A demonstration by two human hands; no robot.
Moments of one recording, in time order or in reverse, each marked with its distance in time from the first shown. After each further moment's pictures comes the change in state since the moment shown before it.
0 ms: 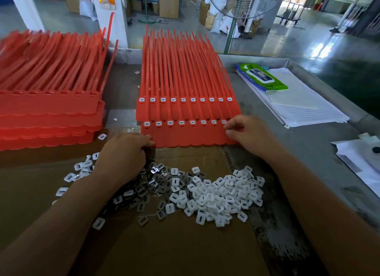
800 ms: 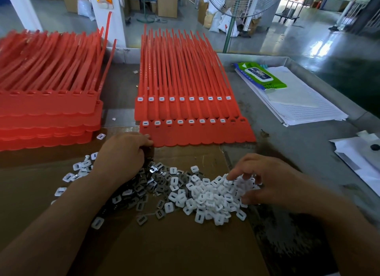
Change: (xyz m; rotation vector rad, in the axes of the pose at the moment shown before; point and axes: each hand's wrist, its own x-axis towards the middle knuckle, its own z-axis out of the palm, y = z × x) left_hand 0.001 -0.002 0.002 0.013 0.000 0.000; right_hand -0.087 -0.019 -0.027 -0.126 -0.450 -0.183
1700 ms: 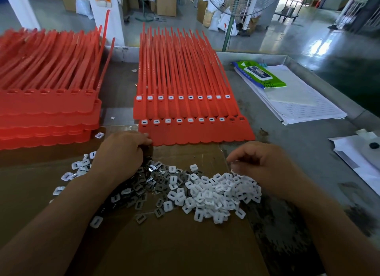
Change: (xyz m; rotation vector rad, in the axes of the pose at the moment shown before) left_hand -0.001 0.000 -0.001 -0.003 -0.004 0.014; right_hand 0.010 -0.010 0.007 0.262 0.397 0.038
